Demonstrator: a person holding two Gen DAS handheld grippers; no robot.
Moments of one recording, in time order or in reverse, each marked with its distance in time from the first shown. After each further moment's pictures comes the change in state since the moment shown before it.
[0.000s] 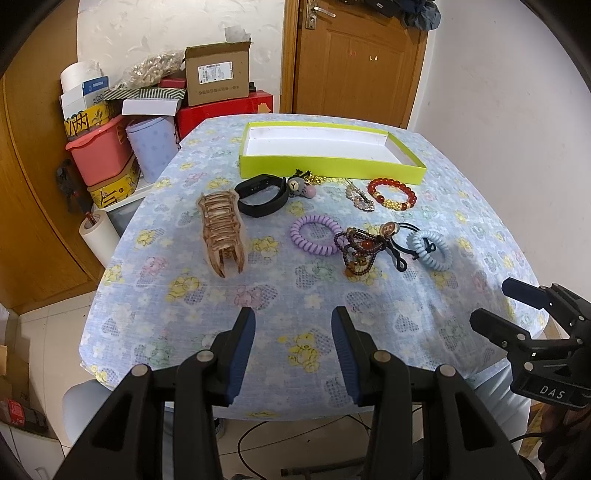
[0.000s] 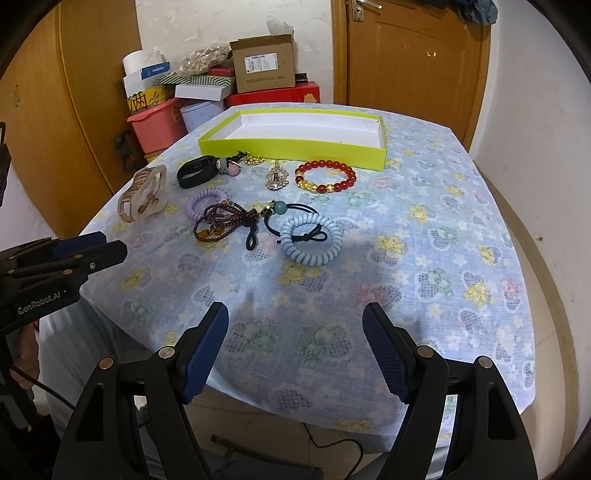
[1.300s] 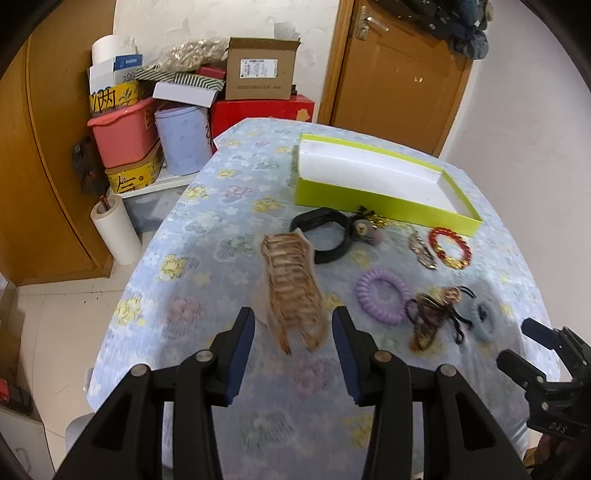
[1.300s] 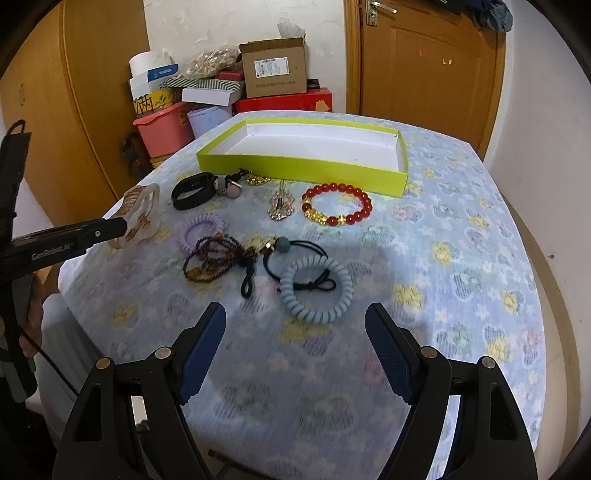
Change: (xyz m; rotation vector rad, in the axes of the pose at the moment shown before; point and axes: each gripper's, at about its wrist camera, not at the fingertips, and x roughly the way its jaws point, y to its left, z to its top) left arm 0.038 0.057 0.041 -0.146 -0.011 0.039; right arm 0.032 -0.004 0.036 -0.033 -0.021 0.038
